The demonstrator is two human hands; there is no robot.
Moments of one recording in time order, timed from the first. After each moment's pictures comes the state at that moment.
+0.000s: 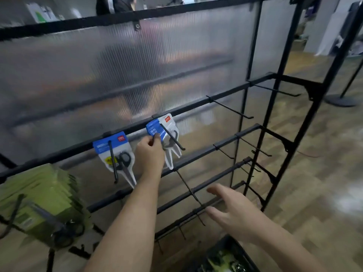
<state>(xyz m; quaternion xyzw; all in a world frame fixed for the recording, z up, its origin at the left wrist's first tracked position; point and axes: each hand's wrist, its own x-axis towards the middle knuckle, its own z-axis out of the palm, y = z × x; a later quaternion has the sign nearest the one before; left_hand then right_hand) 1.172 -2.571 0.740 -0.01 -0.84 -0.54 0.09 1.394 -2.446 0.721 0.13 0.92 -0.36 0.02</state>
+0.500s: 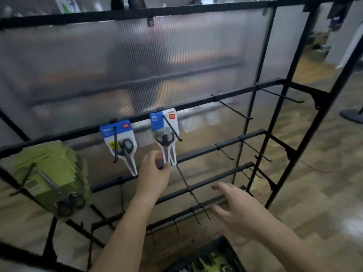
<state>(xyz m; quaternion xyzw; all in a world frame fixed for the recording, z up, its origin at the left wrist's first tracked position) 1.258 -2.603 0.723 -0.11 -0.87 -0.49 0.01 1.413 -2.416 0.724 0.09 0.96 -0.26 0.04</state>
